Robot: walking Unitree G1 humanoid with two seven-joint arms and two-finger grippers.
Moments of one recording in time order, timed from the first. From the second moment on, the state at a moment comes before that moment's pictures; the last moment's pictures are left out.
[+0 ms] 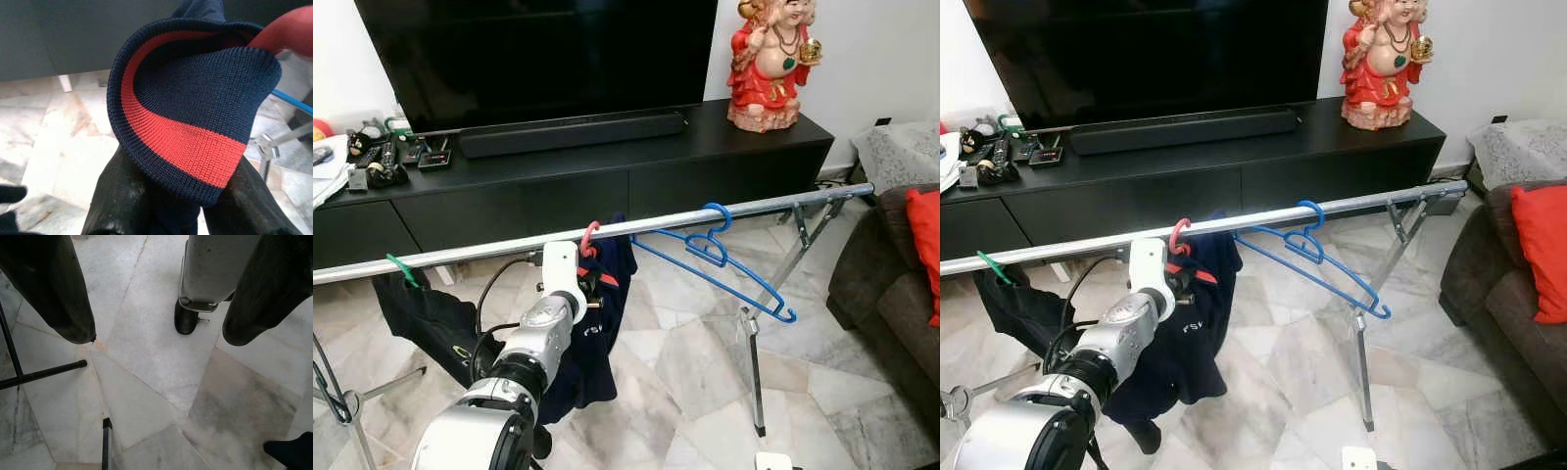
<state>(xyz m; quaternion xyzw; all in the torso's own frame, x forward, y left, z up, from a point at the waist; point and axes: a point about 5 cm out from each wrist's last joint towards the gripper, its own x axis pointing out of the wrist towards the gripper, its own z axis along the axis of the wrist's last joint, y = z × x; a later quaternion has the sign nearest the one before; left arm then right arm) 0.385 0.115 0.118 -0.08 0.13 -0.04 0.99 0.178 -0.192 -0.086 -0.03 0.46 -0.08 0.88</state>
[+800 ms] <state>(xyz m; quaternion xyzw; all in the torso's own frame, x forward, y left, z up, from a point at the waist) 0.390 0.117 0.119 -0.11 0.18 0.02 0.98 0.178 -0.192 -0.086 -0.03 0.46 -0.08 0.88</state>
